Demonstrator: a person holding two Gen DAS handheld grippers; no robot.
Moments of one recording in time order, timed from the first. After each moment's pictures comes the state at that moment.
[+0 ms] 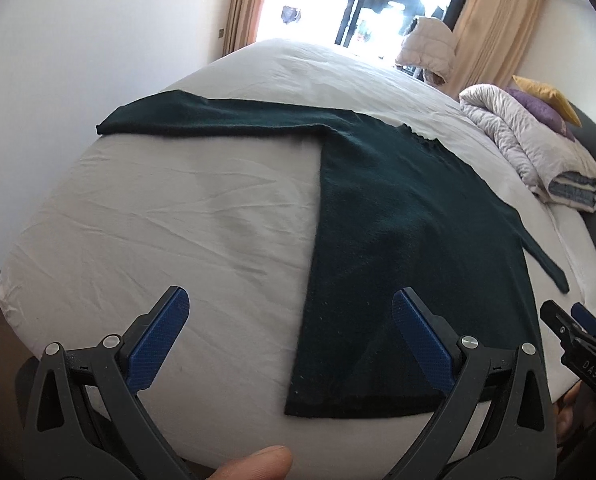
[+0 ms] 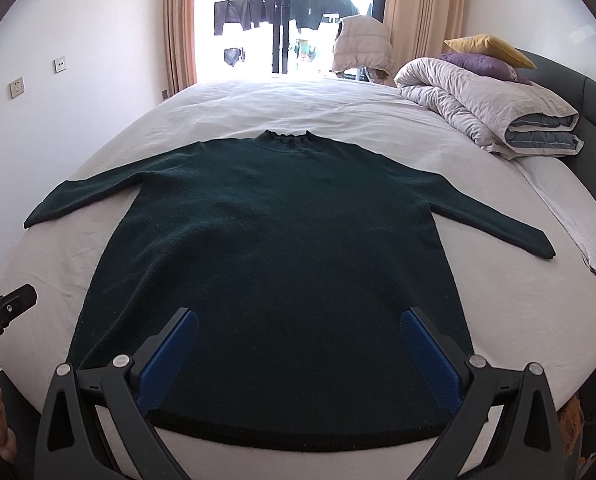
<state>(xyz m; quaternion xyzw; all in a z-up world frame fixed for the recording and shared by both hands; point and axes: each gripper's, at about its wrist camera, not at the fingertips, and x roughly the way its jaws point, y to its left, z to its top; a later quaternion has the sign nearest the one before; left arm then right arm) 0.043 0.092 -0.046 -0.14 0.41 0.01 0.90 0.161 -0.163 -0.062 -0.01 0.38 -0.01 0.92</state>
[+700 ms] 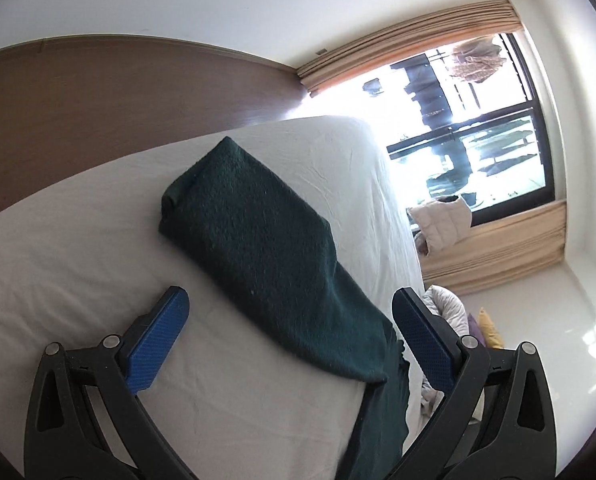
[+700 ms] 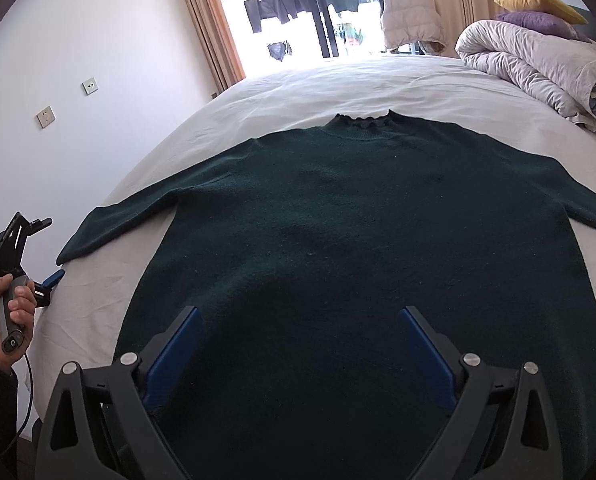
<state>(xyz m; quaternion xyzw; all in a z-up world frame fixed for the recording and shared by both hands) 0.227 0.397 -0.131 -0.54 0.30 0.03 0.79 0.266 -0.143 -0.121 0.09 0.41 0.10 0.90</state>
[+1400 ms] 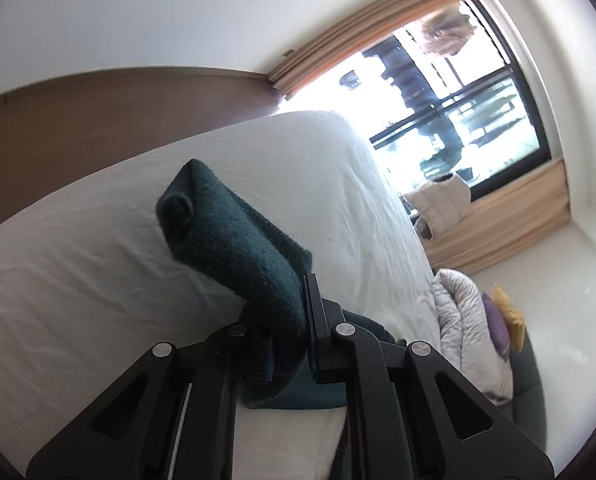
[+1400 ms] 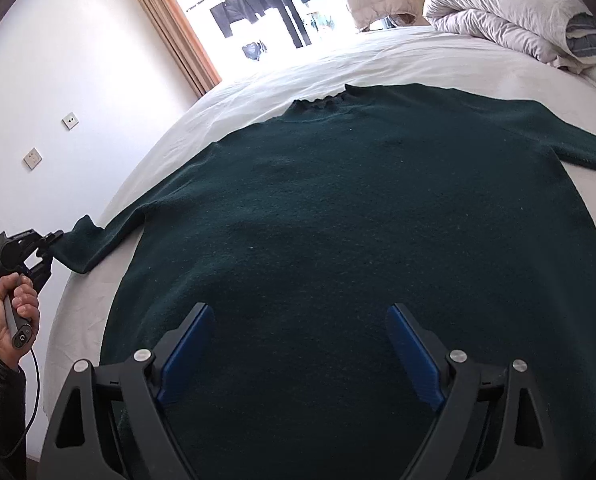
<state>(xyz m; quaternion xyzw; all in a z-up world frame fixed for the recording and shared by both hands) 0.337 0.346 -0.069 -0.44 0.30 0.01 0.84 0.269 -0.198 -0.151 0.17 0.42 0.09 0.89</state>
